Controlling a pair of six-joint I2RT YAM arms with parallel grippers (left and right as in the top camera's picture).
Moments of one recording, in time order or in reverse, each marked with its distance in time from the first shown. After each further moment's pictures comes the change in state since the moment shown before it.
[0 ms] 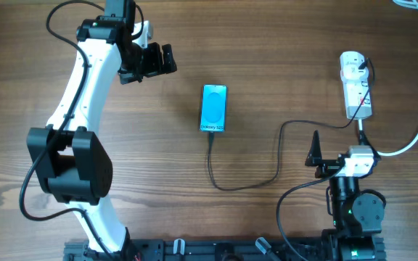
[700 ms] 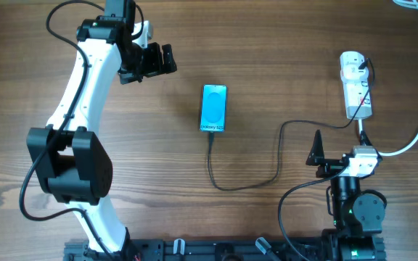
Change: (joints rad) left arm 0.000 0.000 0.000 0.000 0.000 0.000; right arm -0.016 0.000 0.000 0.000 0.000 0.060
